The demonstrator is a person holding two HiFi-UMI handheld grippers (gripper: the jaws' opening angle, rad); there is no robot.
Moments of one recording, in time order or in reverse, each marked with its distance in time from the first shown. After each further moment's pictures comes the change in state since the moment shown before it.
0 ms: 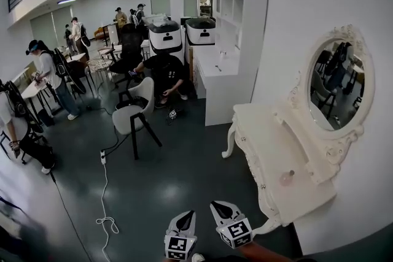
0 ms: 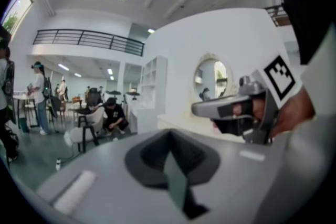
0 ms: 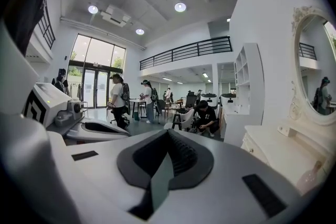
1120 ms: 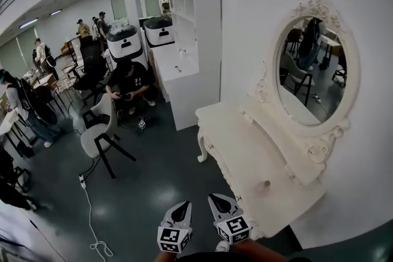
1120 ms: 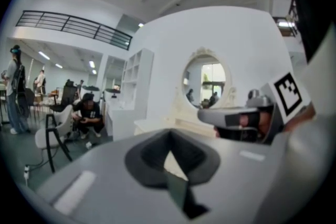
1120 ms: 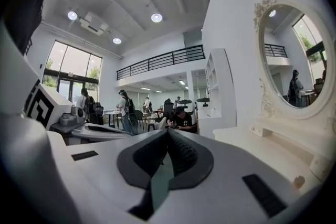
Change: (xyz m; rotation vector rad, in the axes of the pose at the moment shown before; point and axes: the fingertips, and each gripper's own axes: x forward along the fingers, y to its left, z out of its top) left arm 0.198 -0.061 0.061 -0.019 0.003 -0.181; right arm -0.011 -0.209 0.010 0.128 -0.111 -0.209
